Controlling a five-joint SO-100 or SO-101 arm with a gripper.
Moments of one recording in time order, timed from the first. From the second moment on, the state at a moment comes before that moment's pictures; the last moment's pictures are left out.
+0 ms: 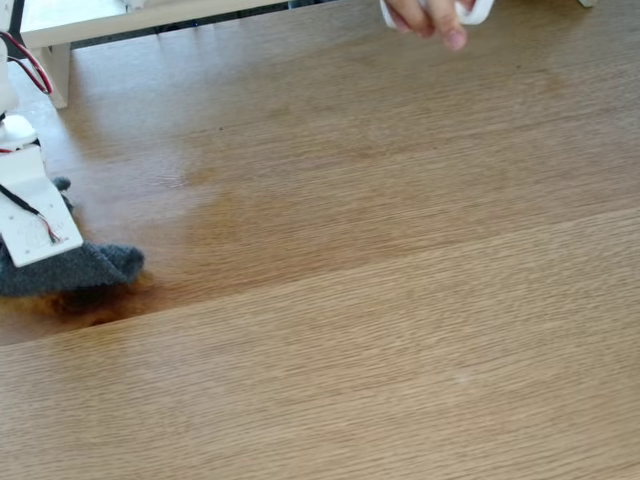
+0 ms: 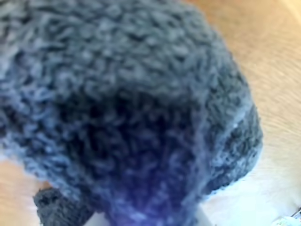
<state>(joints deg) 36.5 51.9 83.3 55.2 -53.3</state>
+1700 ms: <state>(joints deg) 51.2 82.9 86.0 89.7 -22.6</state>
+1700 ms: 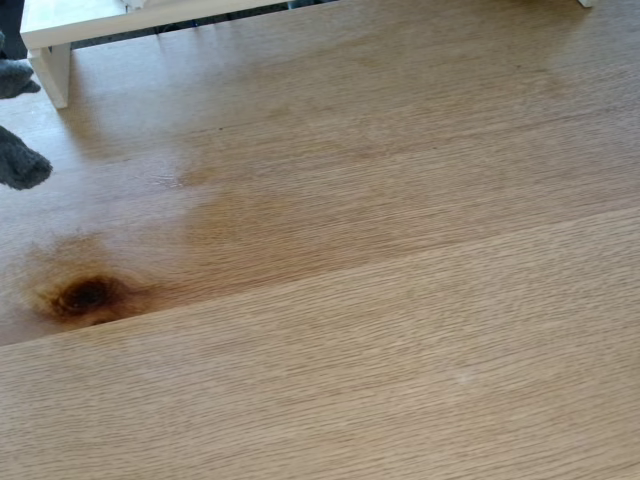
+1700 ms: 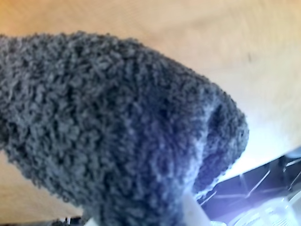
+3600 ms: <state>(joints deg) 22.1 86.0 148.4 32.2 -22.6</state>
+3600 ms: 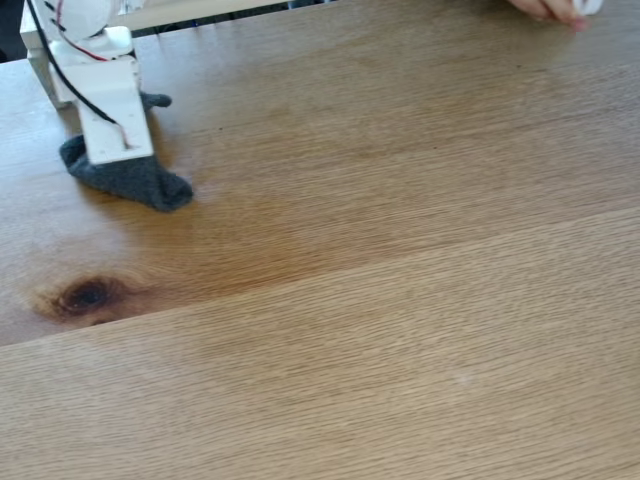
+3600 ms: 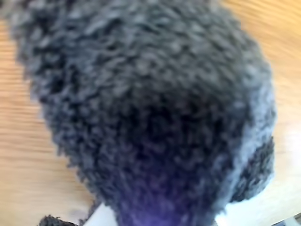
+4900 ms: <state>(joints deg) 48.7 92.5 149.2 23.0 -35.6</state>
